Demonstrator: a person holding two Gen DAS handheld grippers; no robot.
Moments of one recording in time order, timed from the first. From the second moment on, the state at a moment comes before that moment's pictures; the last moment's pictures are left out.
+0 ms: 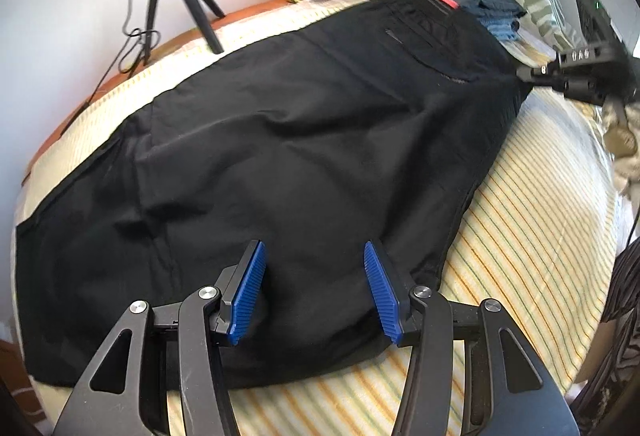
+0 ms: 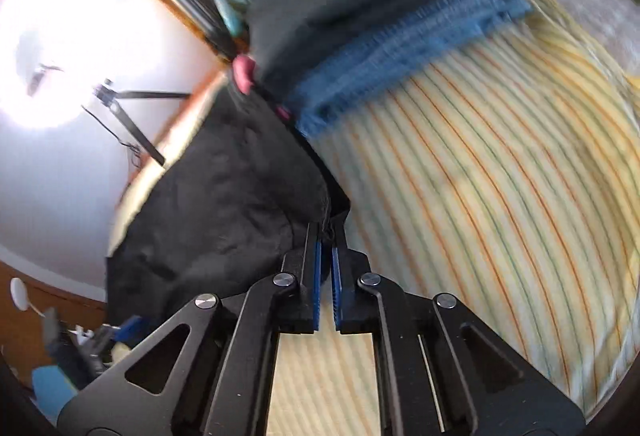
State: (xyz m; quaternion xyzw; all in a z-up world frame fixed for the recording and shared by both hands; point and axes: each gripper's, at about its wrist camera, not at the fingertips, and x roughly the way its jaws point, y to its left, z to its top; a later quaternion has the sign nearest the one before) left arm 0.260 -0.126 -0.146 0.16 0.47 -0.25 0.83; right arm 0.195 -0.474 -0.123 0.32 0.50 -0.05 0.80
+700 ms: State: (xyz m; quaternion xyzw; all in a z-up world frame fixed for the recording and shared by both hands) left arm 0.243 0.153 -0.134 -0.23 0.46 0.02 0.86; right arm 0.211 -0.337 -0.025 0.13 0.47 0.08 0.87
